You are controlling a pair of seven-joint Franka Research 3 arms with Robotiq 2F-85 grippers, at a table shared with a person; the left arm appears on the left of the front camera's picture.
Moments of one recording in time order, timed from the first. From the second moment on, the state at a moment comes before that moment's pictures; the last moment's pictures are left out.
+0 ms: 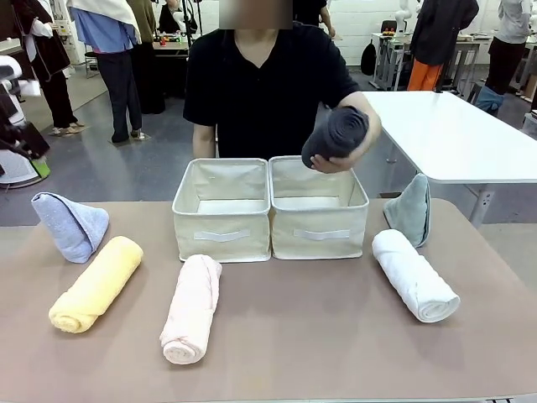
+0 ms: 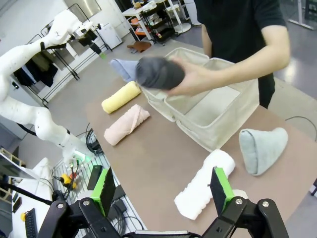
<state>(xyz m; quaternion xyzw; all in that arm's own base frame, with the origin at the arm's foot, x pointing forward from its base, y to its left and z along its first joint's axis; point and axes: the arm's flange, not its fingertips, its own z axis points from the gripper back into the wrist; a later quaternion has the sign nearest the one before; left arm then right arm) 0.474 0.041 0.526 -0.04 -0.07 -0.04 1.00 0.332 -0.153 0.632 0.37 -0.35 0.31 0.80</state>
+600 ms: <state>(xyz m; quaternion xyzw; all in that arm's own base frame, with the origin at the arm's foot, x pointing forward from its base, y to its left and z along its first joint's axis) 0.483 0.040 0.475 -0.03 -0.08 -0.03 1.00 0.332 -0.154 0.632 0.37 -0.35 0.30 0.80</state>
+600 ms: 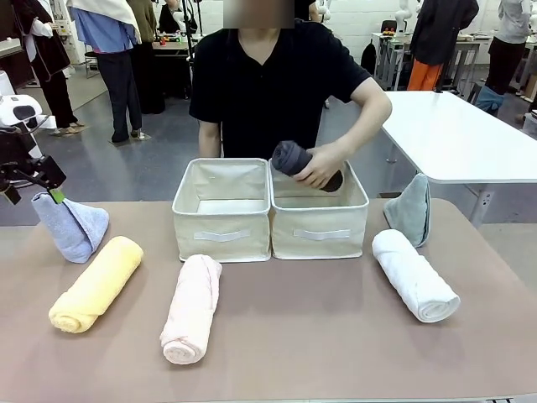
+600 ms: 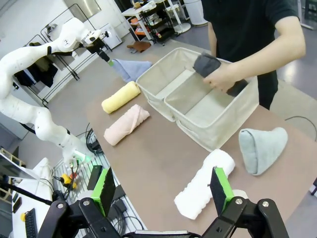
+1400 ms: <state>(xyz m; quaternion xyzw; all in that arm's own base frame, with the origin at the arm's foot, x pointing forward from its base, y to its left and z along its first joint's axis) 0.496 0.033 0.453 -0.03 -0.07 0.05 1.00 0.332 -0.154 0.632 0.37 -0.35 0.30 0.80</state>
